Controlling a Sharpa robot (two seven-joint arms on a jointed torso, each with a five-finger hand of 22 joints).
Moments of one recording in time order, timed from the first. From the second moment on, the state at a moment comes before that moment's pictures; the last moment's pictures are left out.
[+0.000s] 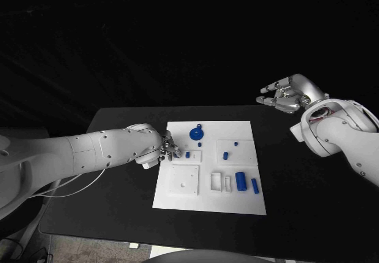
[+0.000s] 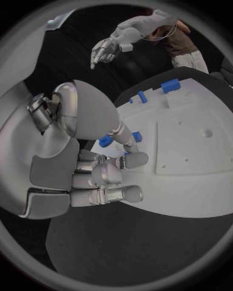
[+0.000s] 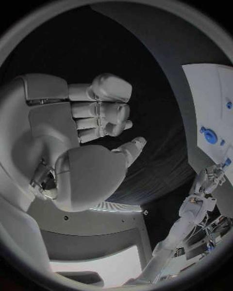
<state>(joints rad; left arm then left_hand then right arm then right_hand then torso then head) 1.24 -0.67 -0.23 1.21 -0.91 -0.13 -0.47 1.06 -0.02 0.47 -0.16 0.45 1.12 0.07 0.16 1.01 1.47 -0.07 0.57 0.24 1.43 -0.13 1.26 0.77 0.04 1.29 -0.14 0.57 1.31 1.07 -0.72 0.35 1.40 -1.39 -0.40 -0.19 1.26 -0.13 0.23 0.01 0.26 1.08 0.10 0.06 0.06 1.25 0.00 1.06 1.17 1.45 -0.08 0.97 0.99 0.06 1.46 -0.09 1.00 1.31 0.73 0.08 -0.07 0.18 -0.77</state>
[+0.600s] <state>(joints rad) 1.24 -0.68 -0.24 1.21 -0.91 -0.10 -0.47 1.06 -0.02 0.47 -0.16 0.45 1.12 0.06 0.16 1.01 1.47 -0.07 0.57 0.24 1.43 -0.13 1.26 0.77 0.04 1.29 -0.14 0.57 1.31 1.07 -0.72 0.35 1.39 -1.39 -0.40 -0.19 1.26 -0.13 0.23 0.01 0.26 1.08 0.10 0.06 0.06 1.25 0.00 1.06 1.17 1.45 -0.08 0.97 0.99 0.06 1.46 -0.09 1.00 1.31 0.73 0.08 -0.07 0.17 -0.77</state>
